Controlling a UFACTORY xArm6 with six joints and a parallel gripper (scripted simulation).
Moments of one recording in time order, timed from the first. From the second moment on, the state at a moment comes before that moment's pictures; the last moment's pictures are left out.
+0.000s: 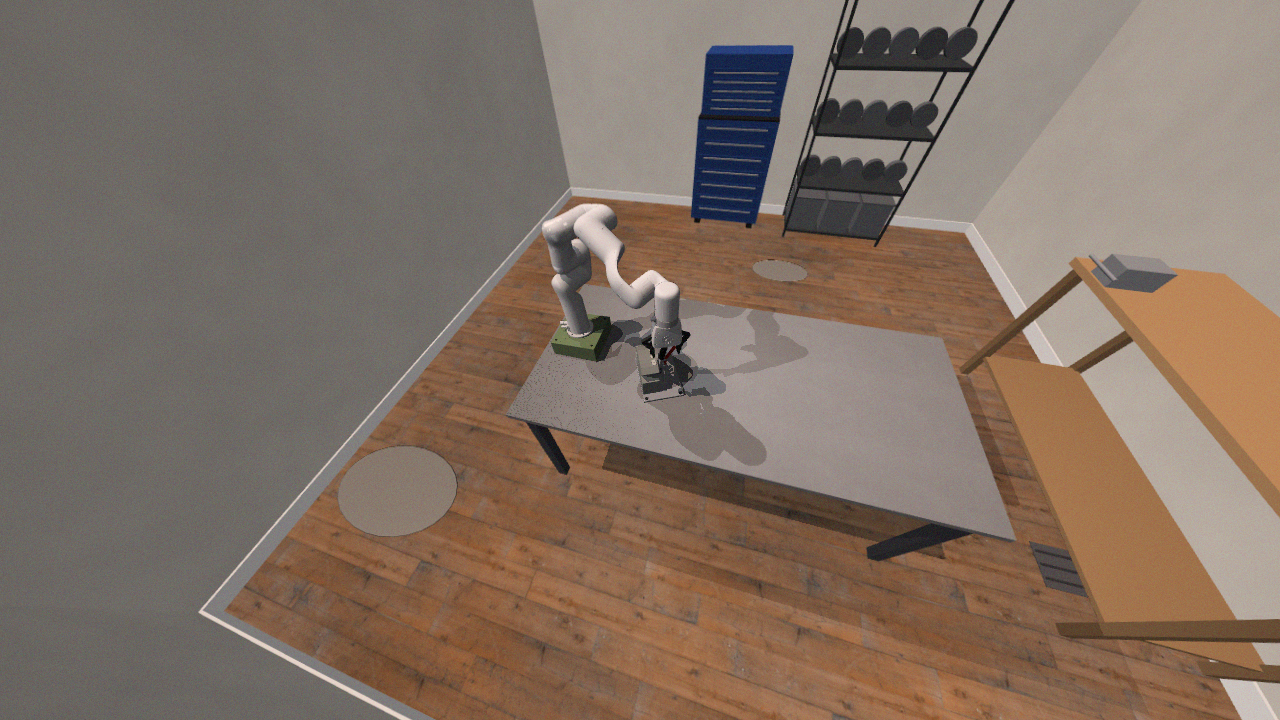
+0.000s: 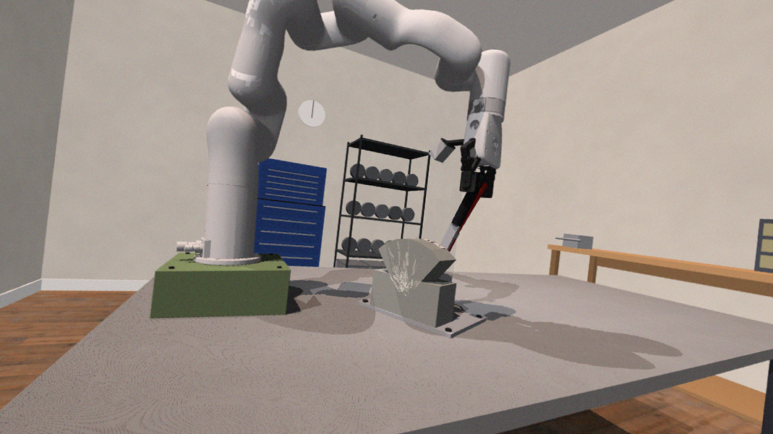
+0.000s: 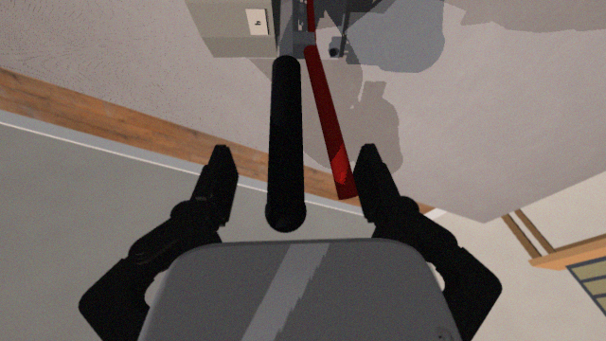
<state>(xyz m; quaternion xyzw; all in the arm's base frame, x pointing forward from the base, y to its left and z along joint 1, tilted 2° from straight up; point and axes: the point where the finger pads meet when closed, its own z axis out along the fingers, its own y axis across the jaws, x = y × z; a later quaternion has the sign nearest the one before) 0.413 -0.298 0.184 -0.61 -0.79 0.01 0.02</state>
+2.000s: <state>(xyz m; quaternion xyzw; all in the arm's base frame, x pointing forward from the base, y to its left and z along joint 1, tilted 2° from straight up) 0.414 -0.299 0.186 -0.61 -0.79 0.01 0.02</state>
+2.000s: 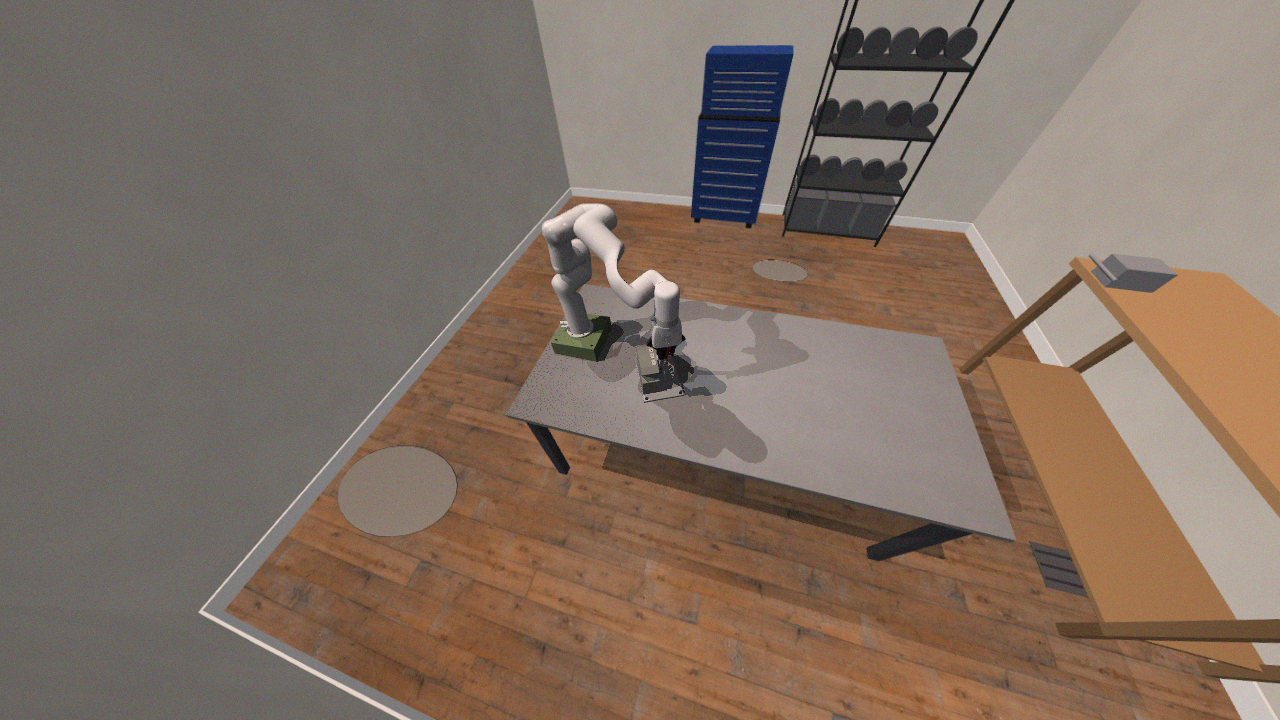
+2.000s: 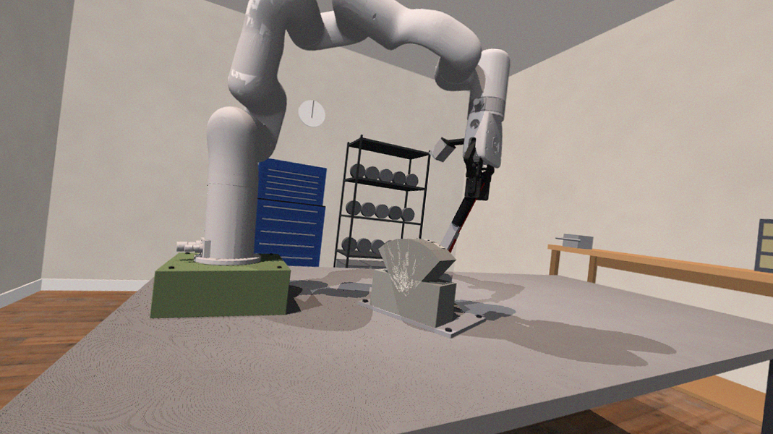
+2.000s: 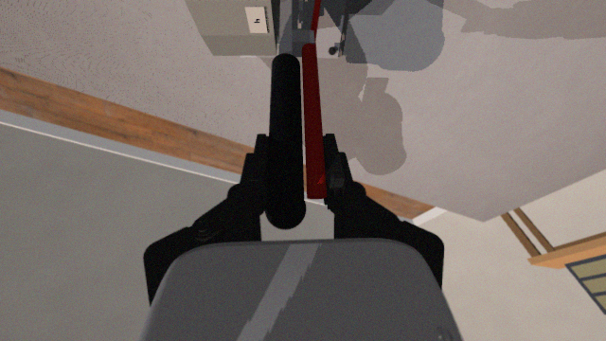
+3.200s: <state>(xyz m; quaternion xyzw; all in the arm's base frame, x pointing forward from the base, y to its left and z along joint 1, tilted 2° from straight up) 0.400 -0.245 0.201 -0.61 -0.79 0.01 0.02</state>
